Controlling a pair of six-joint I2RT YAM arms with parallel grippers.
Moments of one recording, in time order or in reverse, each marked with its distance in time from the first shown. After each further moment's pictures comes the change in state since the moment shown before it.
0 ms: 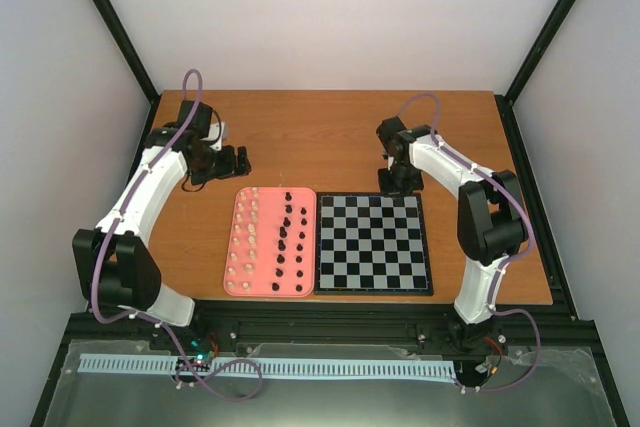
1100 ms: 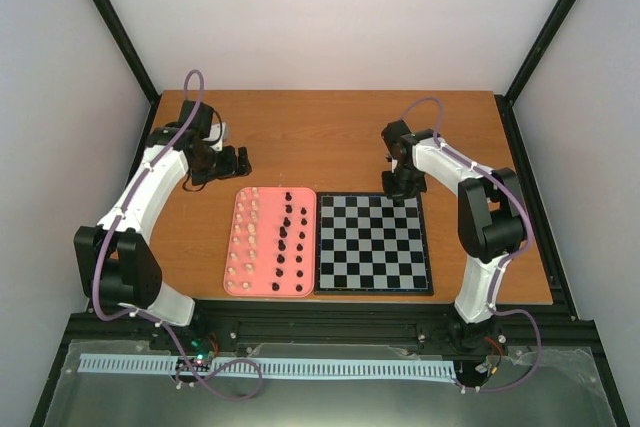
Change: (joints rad) left arm 0.000 0.019 0.000 0.000 0.000 0.000; right arm -0.041 0.013 -0.067 0.070 0.003 -0.039
